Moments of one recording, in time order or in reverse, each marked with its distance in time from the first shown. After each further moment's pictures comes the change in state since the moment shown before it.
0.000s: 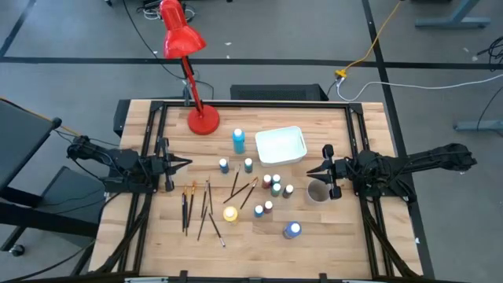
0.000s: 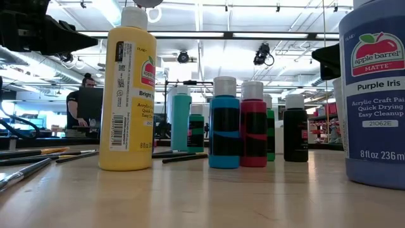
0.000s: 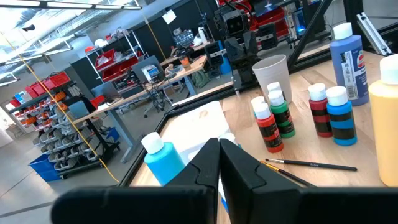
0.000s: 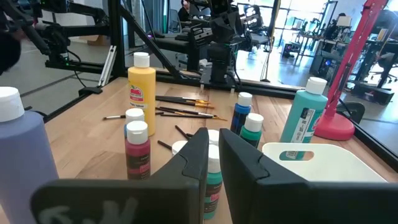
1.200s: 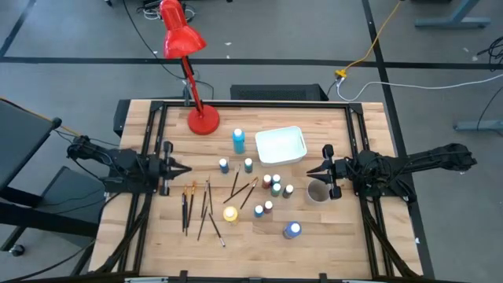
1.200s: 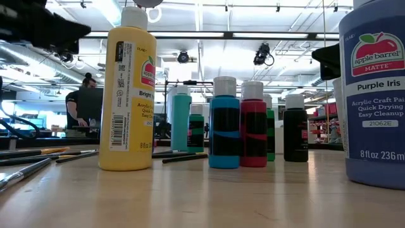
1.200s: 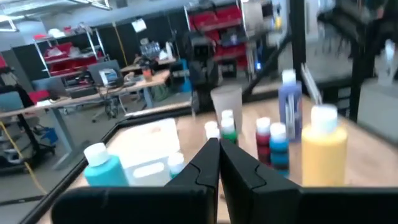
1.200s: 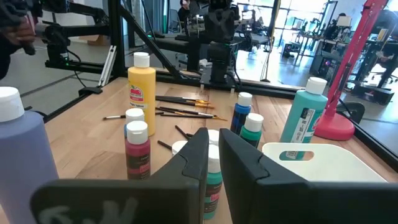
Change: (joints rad) left arm 0.000 0.000 0.000 0.051 0.165 -0.219; right arm 0.000 0.000 0.000 0.000 0.000 0.000
